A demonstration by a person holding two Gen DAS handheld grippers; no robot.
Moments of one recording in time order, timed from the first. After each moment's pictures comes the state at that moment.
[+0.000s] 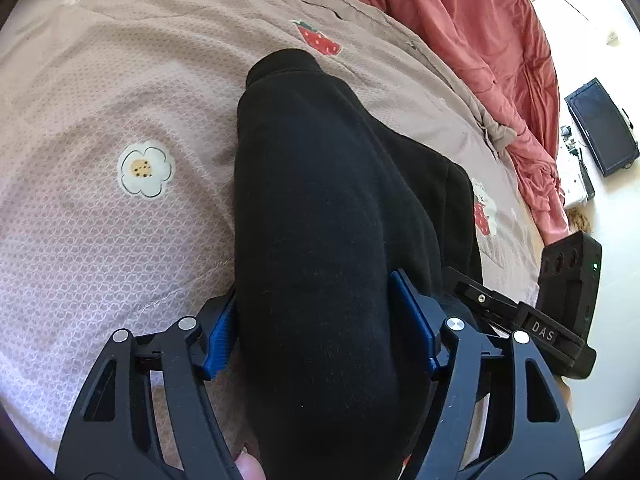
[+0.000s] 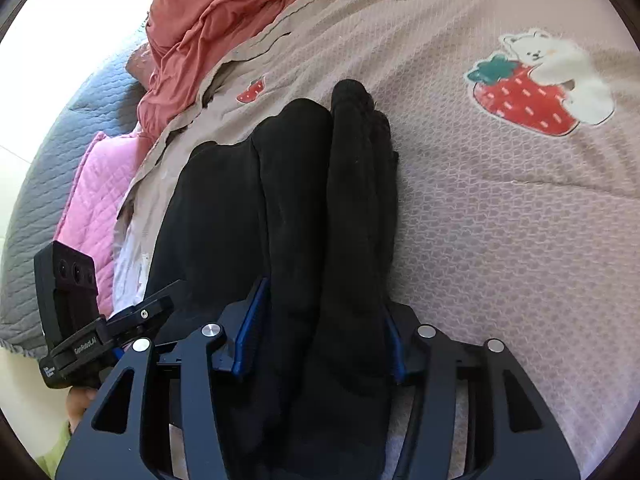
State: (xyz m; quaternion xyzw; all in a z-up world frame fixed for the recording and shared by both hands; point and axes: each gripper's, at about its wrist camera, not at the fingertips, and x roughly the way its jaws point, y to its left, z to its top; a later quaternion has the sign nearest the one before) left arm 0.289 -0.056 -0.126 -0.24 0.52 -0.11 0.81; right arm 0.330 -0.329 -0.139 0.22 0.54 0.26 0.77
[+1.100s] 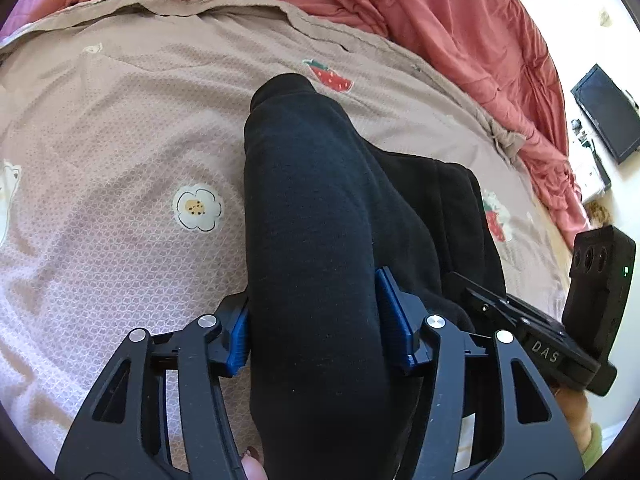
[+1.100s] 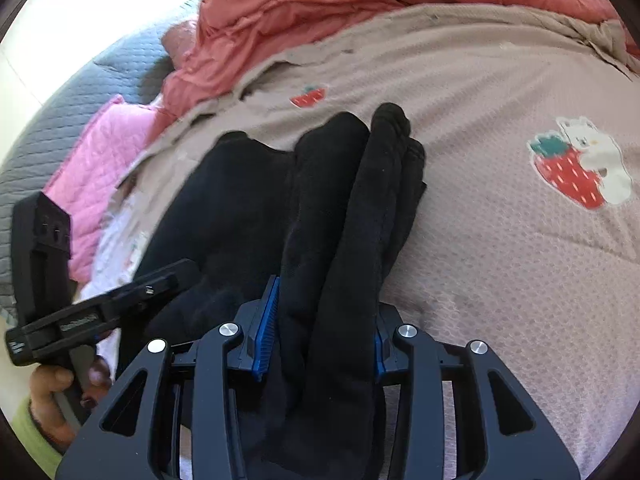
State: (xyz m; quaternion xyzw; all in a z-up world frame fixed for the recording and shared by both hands) left arm 0.280 -0.041 -0.106 -0.18 0.49 -0.08 0.85; right arm 0.317 -0.288 -0.119 0.13 0.49 0.27 0.82
